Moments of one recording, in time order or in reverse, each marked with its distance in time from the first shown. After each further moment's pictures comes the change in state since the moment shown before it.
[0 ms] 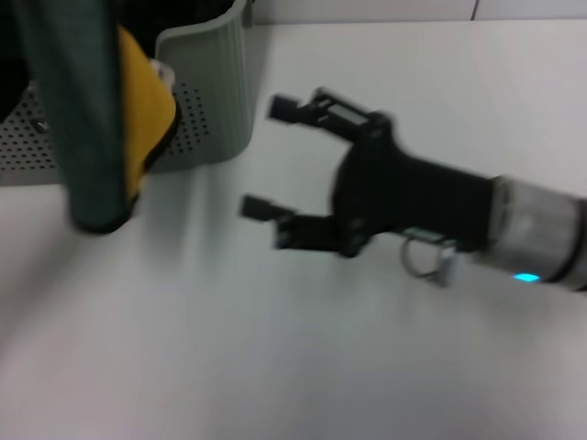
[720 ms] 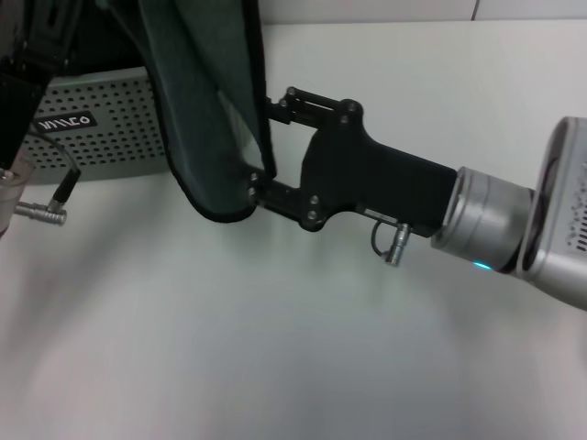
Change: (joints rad) left arm -0.131 -0.006 0.066 -0.214 0.001 -0.001 0.183; right arm -0.055 0.000 -0.086 -0.166 0.086 -0.300 -0.140
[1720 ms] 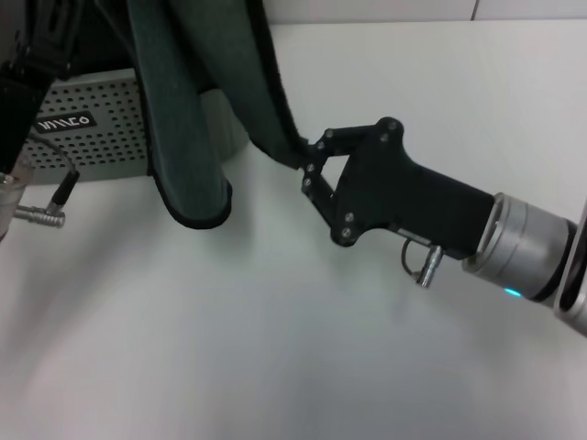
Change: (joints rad) left arm 0.006 0.000 -0.001 -0.010 -0.003 -0.002 0.045; right arm -0.098 0.000 0.016 -0.005 0.001 0.056 -0.079
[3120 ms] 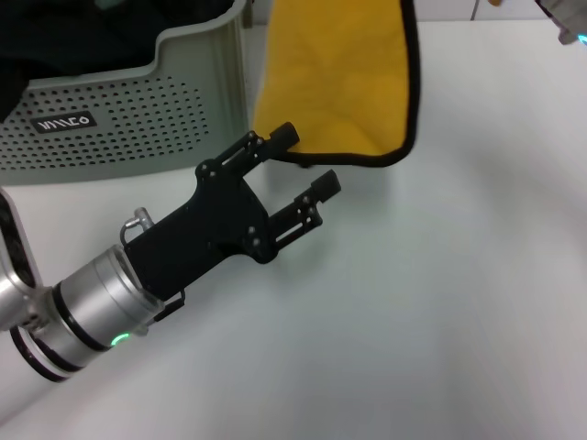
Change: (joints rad) left arm -0.047 -0.002 0.088 -0.286 0.337 -0.253 0.494; right arm 0.067 0.000 0.402 -0.320 -0.088 -0.177 0.171
